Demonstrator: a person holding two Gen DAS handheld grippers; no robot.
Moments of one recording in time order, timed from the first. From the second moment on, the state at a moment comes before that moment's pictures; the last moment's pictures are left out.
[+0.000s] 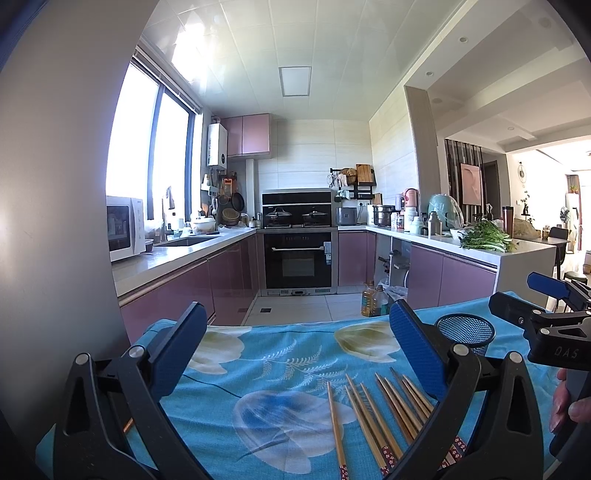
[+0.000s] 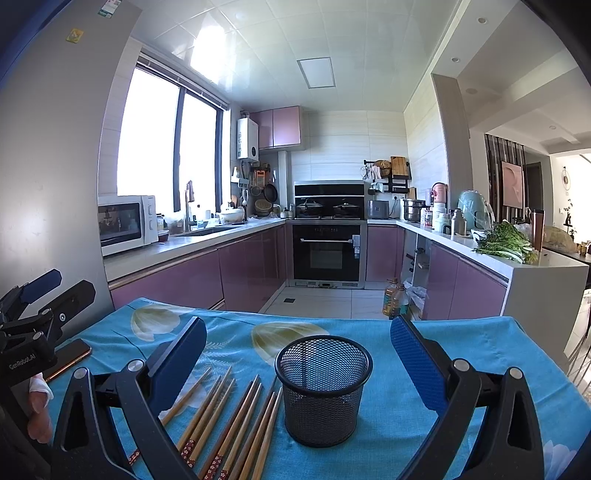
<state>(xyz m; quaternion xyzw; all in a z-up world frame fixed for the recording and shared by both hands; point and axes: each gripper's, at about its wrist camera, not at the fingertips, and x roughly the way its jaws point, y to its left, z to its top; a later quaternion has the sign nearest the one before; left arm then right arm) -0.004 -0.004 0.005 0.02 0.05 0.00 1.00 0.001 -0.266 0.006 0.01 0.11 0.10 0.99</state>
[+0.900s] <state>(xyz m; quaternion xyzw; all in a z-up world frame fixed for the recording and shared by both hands) 0.007 -0.003 -0.008 0.03 0.09 -0.03 1.00 0.002 -0.266 0.001 0.01 0.14 0.12 0.98</state>
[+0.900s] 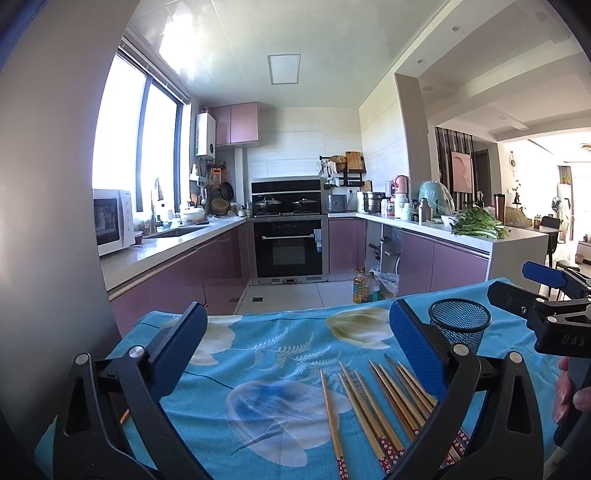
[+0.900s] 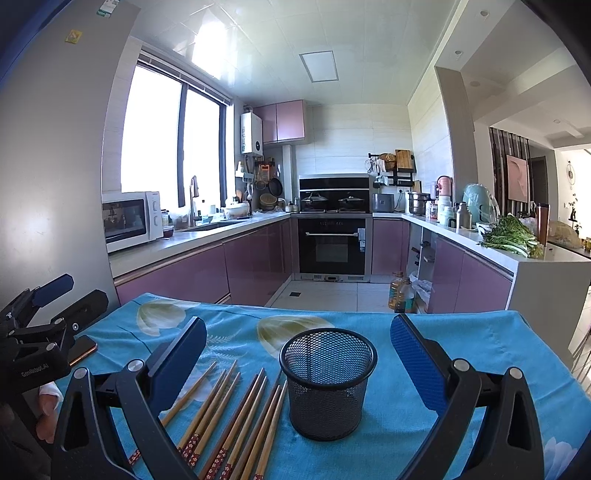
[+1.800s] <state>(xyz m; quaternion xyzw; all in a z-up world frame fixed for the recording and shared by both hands) 0.105 -0.014 -0.113 0.07 0.39 -0.12 0.91 0.060 -0.245 -0.095 -0.03 0.43 0.16 0.89</state>
